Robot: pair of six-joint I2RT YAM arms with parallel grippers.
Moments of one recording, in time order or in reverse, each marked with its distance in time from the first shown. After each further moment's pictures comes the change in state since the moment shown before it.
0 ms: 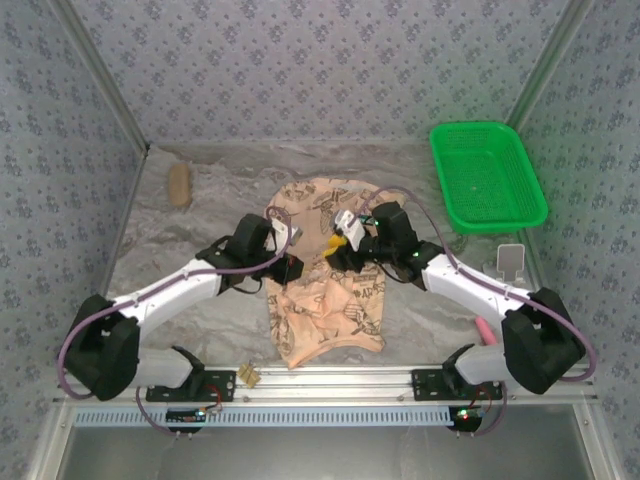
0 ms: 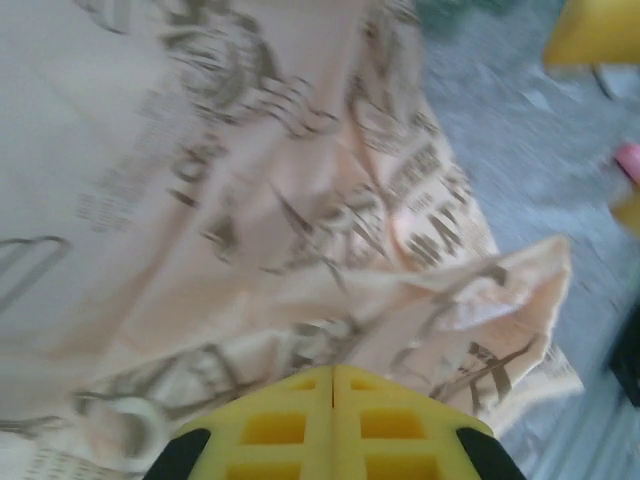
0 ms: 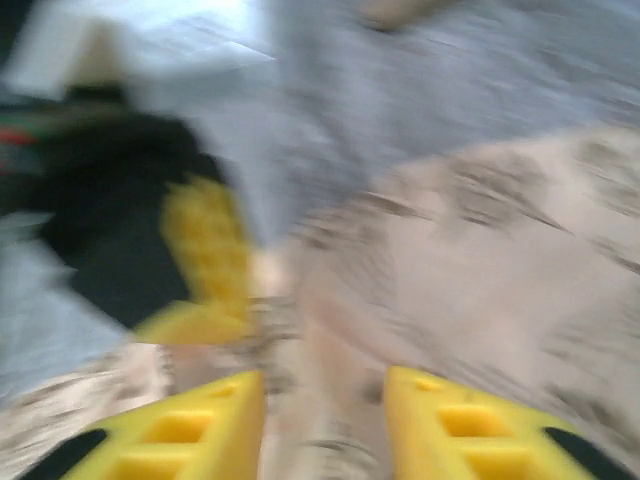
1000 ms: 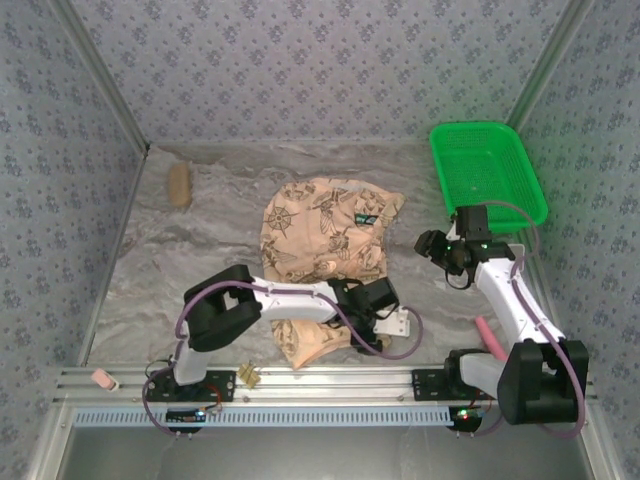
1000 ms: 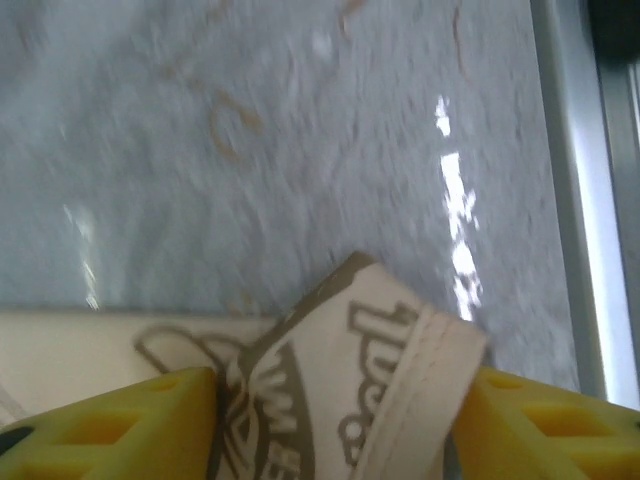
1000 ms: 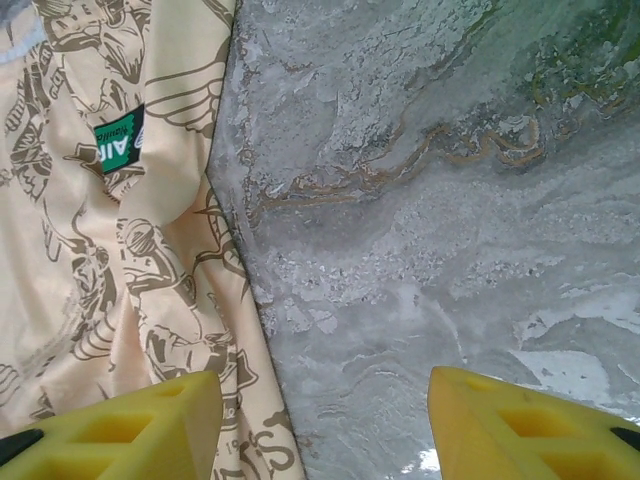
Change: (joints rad) left arm -0.671 0.657 0.519 -0.151 -0.203 0.727; right arm -0.576 -0.207 -0.050 -0.559 0.153 0.653
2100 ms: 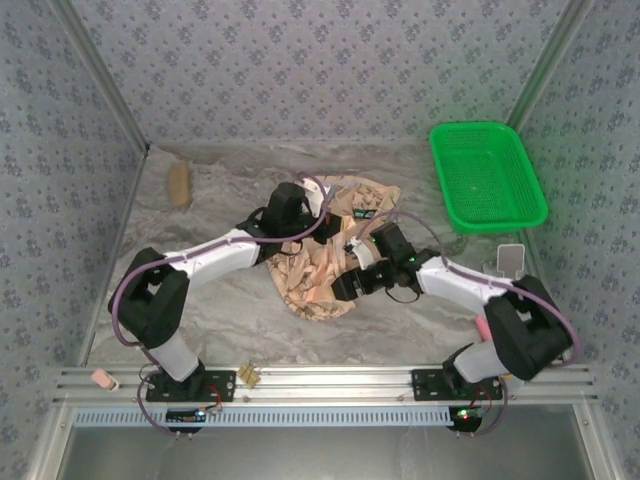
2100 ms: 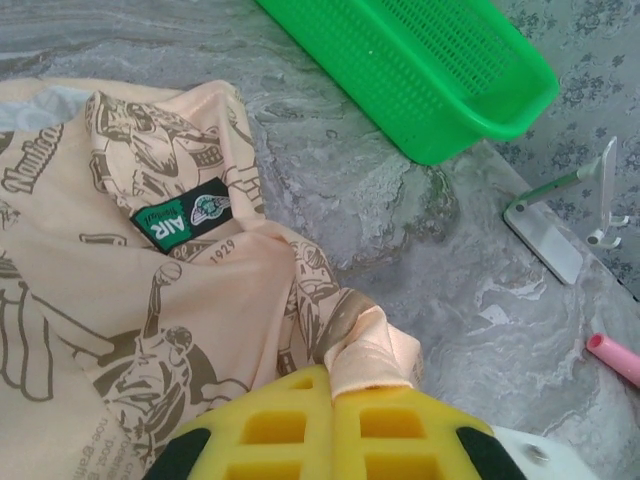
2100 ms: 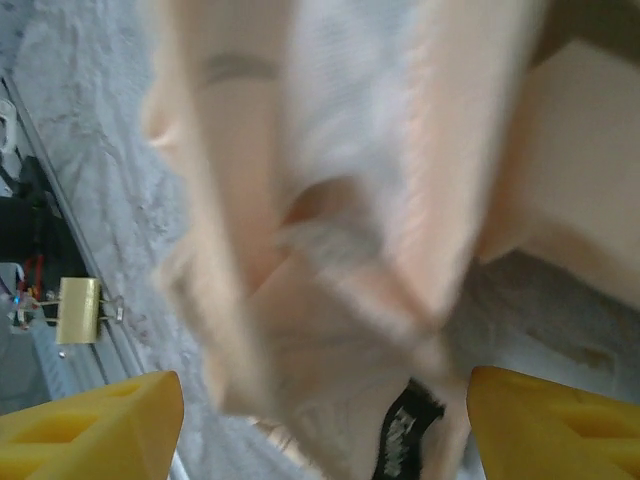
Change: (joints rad) left arm 0.587 -0.344 -0.248 0.528 0.161 -0.761; right arm 0.561 0.313 -0.050 0.349 -0.395 -0.365
